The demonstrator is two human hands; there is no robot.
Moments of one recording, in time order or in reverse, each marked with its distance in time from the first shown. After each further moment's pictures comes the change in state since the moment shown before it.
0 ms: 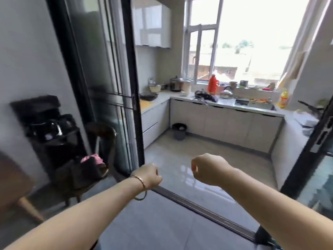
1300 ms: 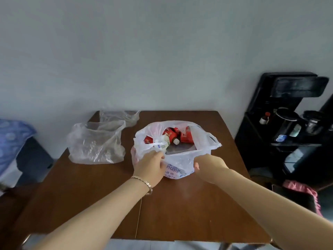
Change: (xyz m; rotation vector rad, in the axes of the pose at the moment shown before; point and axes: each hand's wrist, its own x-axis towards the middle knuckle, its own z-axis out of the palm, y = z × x) left_hand -0.149 -0.883 -0.191 -0.042 0.587 -0.967; right_hand 0.398 -0.962 0.093 -0.057 -0.233 -1.002
